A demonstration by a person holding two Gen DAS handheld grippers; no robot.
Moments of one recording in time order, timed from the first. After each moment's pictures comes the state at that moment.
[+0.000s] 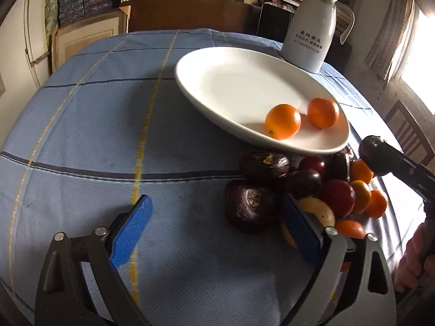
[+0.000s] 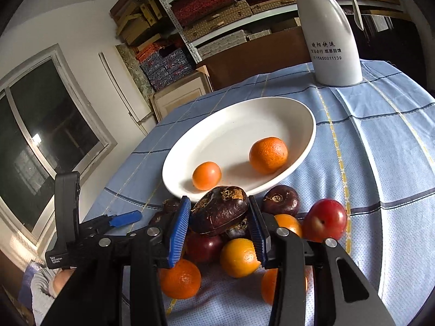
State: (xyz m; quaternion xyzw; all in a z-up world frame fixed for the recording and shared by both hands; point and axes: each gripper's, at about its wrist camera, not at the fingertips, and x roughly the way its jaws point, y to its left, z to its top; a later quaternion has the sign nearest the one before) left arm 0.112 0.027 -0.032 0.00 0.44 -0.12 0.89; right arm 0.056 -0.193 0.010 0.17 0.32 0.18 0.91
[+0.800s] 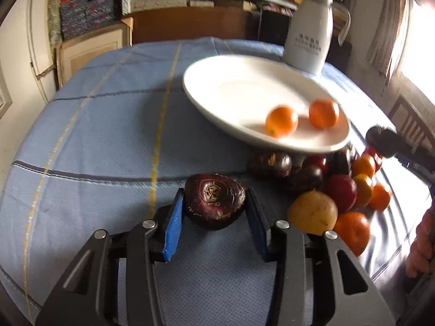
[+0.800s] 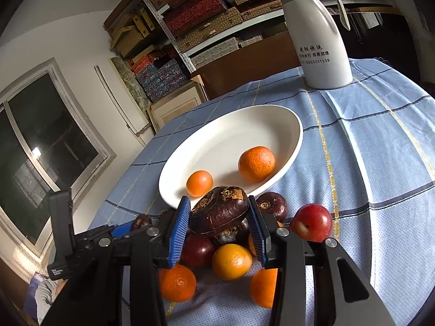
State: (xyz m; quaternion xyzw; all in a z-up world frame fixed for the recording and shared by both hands) left arm 0.101 0.031 -0.019 0.01 0.41 -0.12 0.90; right arm 0.055 -0.207 0.011 0.20 0.31 0.17 0.92
